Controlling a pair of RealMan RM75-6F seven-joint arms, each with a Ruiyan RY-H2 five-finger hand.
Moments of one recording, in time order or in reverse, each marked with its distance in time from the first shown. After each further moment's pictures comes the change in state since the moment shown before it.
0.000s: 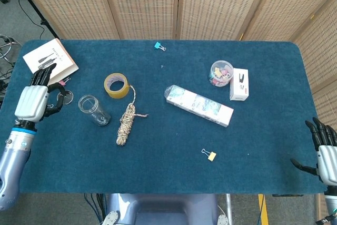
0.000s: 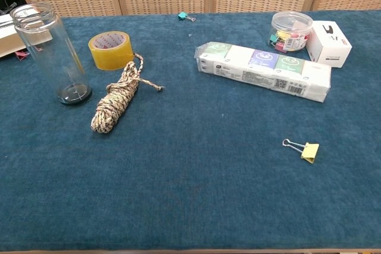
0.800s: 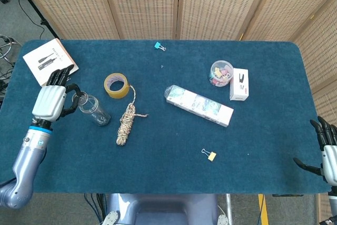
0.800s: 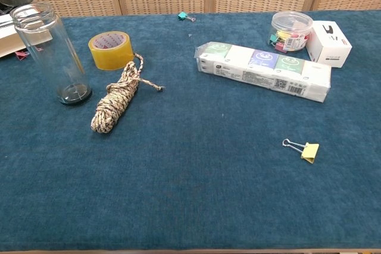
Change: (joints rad) left arm -0.082 -0.050 0.021 -0.051 -0.098 -0.008 0.141; right arm -0.007 0.013 0.007 -0.002 0.006 0.011 0.035
